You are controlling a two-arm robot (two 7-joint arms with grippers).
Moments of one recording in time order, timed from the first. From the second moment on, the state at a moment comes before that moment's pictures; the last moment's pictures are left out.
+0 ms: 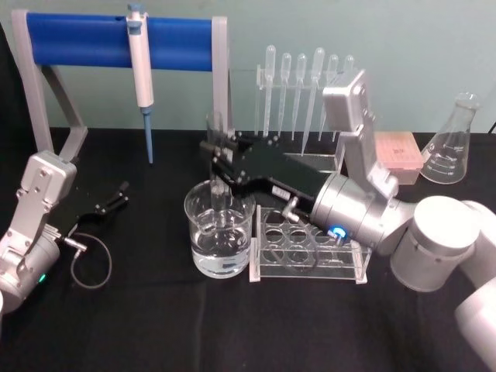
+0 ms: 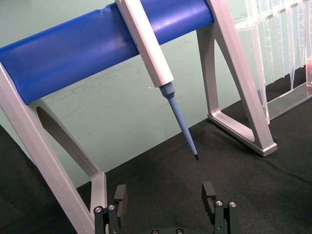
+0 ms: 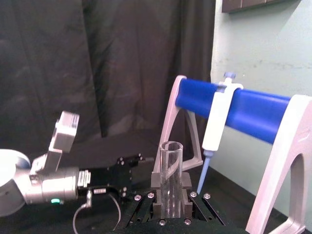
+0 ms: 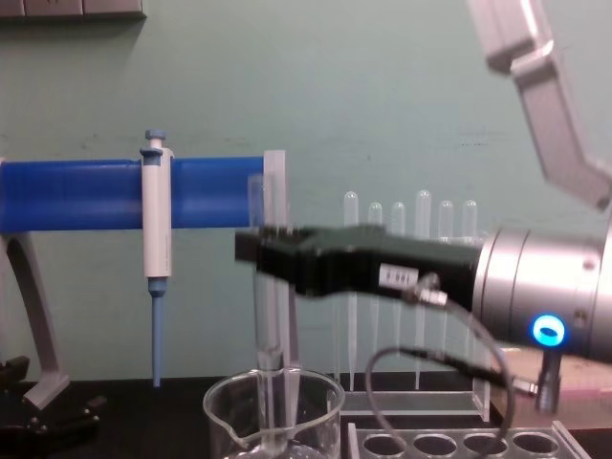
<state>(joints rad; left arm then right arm) -0.20 0.60 0.45 -1.41 -0.25 -0.12 0.03 0.43 0.35 -0.58 -1.52 0.48 0.03 0.49</state>
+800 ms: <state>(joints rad) -0.20 0.60 0.45 -1.41 -0.25 -0.12 0.03 0.34 0.31 -0.57 -1.42 0.41 -0.07 0.51</state>
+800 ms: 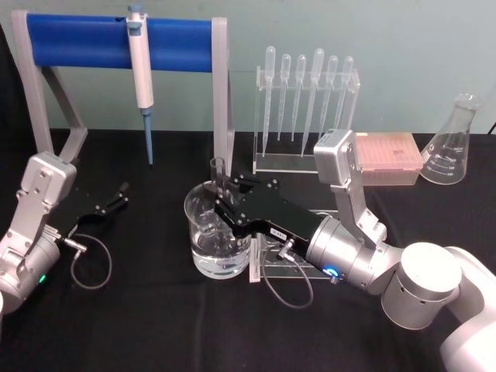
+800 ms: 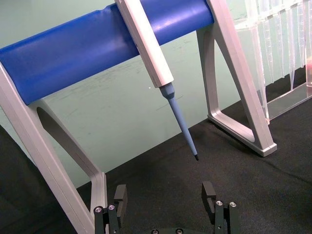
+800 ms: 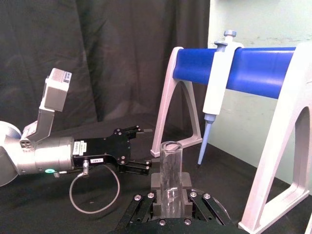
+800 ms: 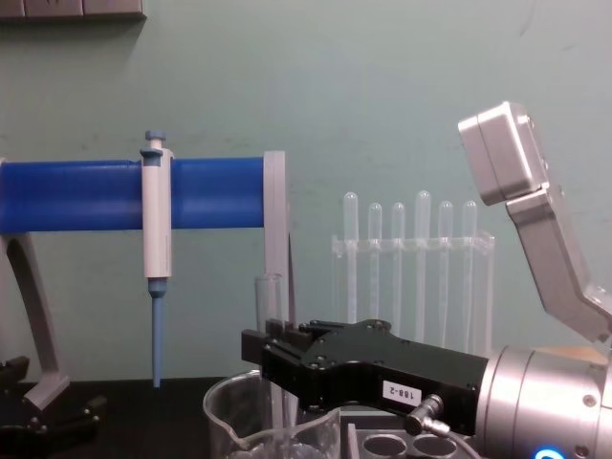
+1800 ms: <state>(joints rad) -0.20 0.60 0.45 -1.41 -0.25 -0.12 0.03 0.35 0.30 -0.56 -1.41 0.40 -0.08 0.51</state>
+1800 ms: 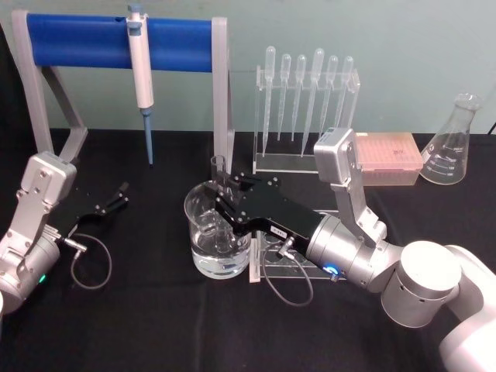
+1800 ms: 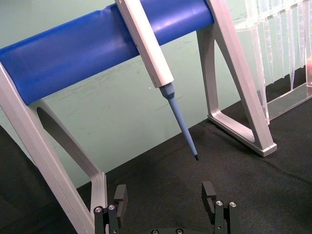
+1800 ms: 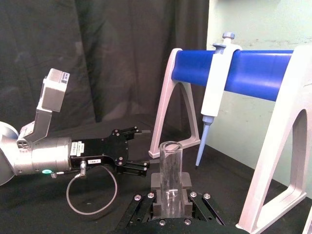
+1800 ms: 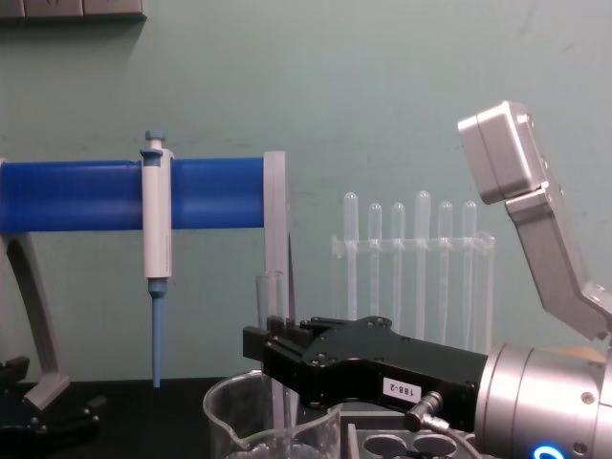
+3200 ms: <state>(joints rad) -0.20 0.60 0.45 -1.41 -0.25 -0.12 0.03 0.35 0.30 -0.56 -1.41 0.40 -0.08 0.51</state>
